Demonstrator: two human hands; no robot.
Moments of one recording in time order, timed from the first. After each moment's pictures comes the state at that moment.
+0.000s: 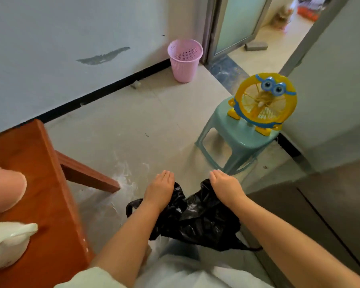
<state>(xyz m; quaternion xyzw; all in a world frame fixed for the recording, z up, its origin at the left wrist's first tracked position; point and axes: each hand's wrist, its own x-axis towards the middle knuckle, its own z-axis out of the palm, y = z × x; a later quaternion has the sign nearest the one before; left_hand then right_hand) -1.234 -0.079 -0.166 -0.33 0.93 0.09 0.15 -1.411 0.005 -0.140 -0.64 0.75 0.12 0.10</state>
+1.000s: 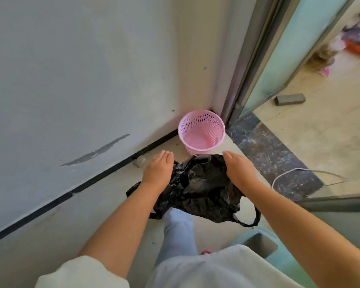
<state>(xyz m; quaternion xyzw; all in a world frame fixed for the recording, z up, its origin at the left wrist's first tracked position) -1.580 -0.794 -0.129 -0.40 0.91 0.08 0.10 -1.781 -0.700 -0.139 -0.56 0.81 0.04 0.19</state>
